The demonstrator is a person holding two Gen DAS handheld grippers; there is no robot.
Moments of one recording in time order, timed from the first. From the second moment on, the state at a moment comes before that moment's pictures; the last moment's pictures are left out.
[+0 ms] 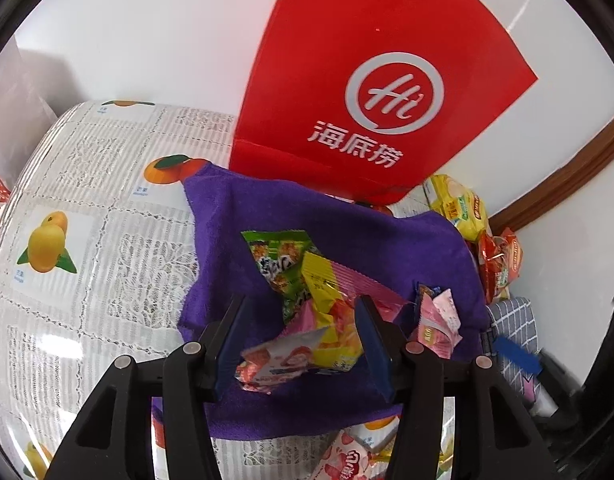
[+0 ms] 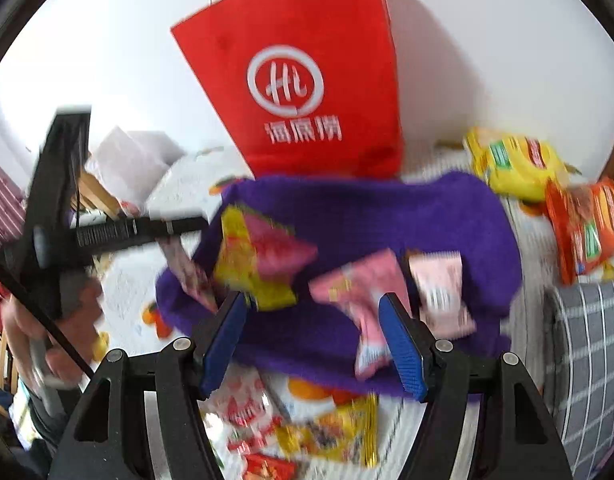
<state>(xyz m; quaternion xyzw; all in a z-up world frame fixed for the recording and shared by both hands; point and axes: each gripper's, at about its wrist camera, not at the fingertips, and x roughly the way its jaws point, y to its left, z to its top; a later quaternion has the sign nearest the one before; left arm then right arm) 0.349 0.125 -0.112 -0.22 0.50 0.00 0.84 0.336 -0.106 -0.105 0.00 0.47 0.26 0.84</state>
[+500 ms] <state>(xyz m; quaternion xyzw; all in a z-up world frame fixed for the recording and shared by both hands) 0.333 0.102 -0.080 -0.20 0.47 -0.04 0.86 0.271 -0.132 -0.170 0.09 0.52 0.21 0.83</state>
